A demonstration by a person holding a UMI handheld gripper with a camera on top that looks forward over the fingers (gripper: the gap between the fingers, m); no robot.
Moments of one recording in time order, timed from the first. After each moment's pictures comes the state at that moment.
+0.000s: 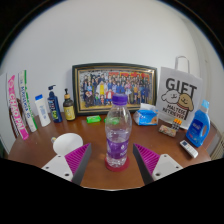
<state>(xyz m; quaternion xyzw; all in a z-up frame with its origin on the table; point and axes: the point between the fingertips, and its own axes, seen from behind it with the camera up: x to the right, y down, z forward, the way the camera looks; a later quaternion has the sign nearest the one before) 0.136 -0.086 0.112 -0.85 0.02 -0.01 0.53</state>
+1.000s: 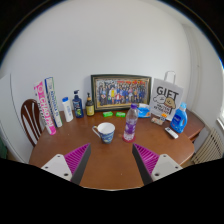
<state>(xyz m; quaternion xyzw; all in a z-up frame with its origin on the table) 0.012 -0.305 0.237 -0.86 0.05 -0.04 0.50</state>
